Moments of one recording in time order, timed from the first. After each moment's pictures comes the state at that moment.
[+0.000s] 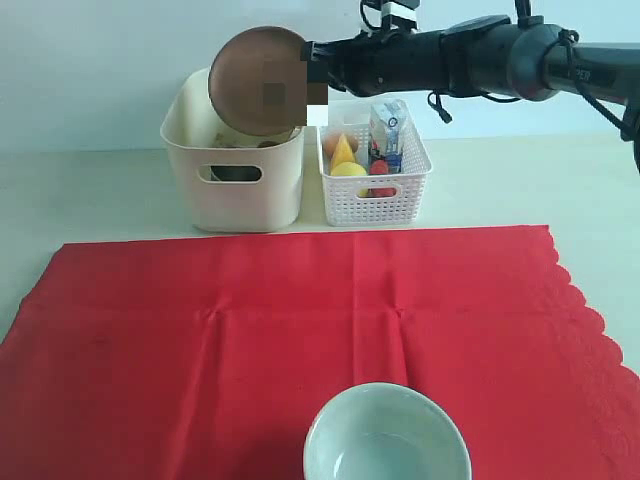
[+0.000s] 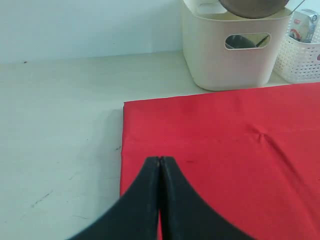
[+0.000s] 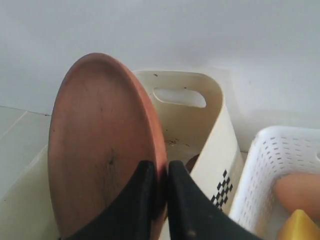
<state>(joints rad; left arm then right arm) -0.02 0.01 0.00 -0.30 0.37 0.34 0.29 2.38 -1.98 1.40 0.45 -1.04</state>
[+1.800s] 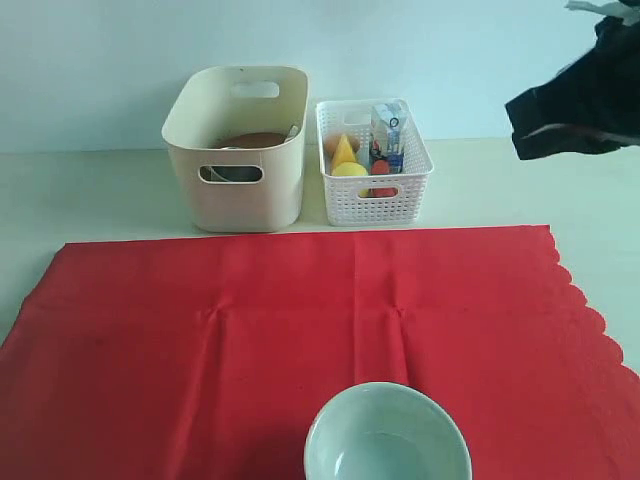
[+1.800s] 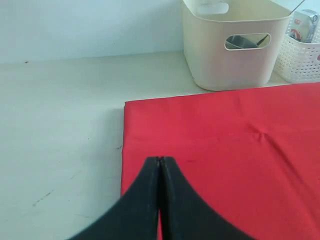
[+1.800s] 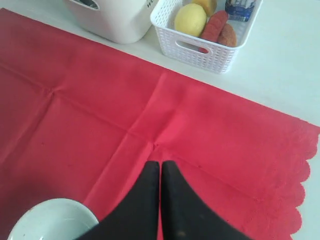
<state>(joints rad) -0.02 0.01 0.00 -0.30 0.37 0.34 0.29 1.22 -1.06 0.28 0.83 -0.25</state>
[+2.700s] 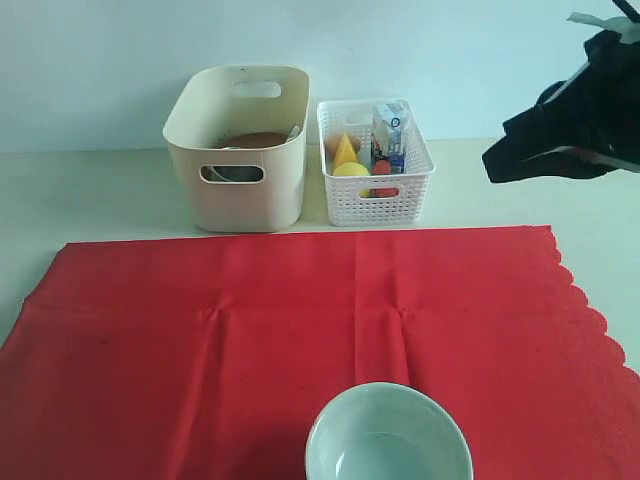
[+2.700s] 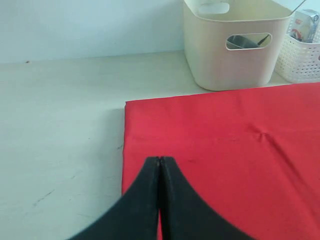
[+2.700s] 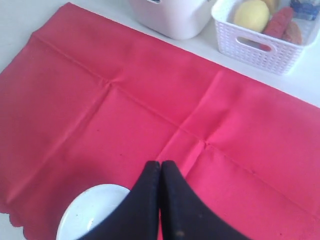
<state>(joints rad) -0.02 0.01 0.00 -0.30 0.37 0.34 0.29 1.18 -1.01 0.51 0.87 -0.45</state>
